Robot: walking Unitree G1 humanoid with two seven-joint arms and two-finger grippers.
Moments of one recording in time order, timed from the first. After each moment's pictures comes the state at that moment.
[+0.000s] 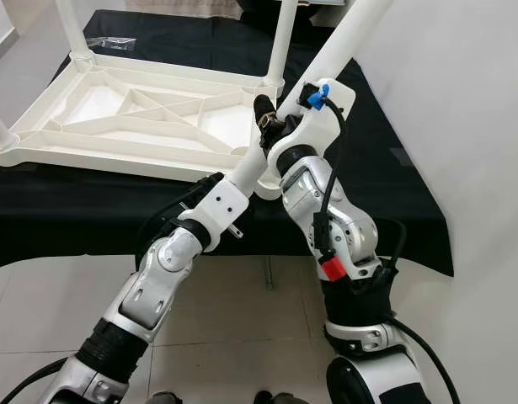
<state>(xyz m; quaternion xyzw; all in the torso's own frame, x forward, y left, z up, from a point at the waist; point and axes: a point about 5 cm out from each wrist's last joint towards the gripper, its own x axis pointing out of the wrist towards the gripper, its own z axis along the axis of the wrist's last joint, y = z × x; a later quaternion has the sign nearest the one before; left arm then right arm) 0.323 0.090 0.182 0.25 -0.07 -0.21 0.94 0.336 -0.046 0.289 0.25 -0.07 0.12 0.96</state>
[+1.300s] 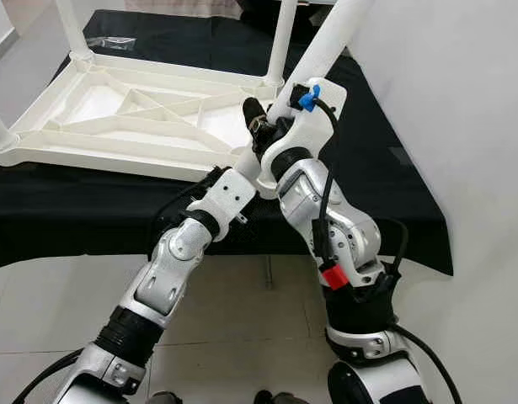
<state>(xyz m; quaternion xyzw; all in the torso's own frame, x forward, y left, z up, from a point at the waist) 0.334 0.078 0.189 0.23 -0.08 -0.21 0.95 0.328 -0.038 0.287 0.23 -0.06 0.14 0.96</state>
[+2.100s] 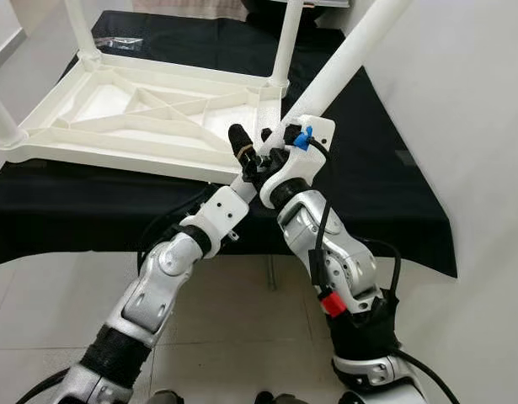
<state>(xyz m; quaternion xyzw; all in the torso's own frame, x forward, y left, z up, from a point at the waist) 0.303 0.104 0.168 0.22 -0.03 -0.26 0.94 0.322 -0.047 0.253 0.22 -0.08 0.28 0.93</state>
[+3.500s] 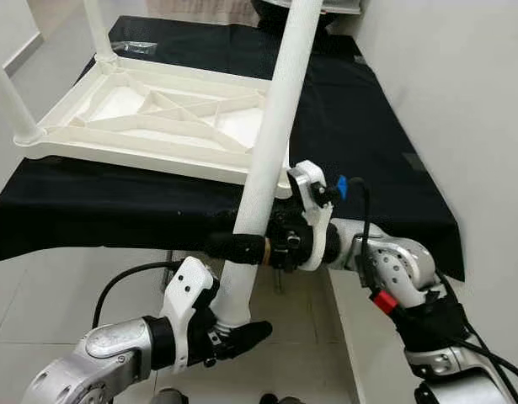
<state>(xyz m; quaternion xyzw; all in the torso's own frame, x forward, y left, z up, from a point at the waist) 0.199 0.113 0.156 -0.04 0.17 -0.48 0.86 0.286 -0.074 0.221 0.18 0.06 0.72 0.66</state>
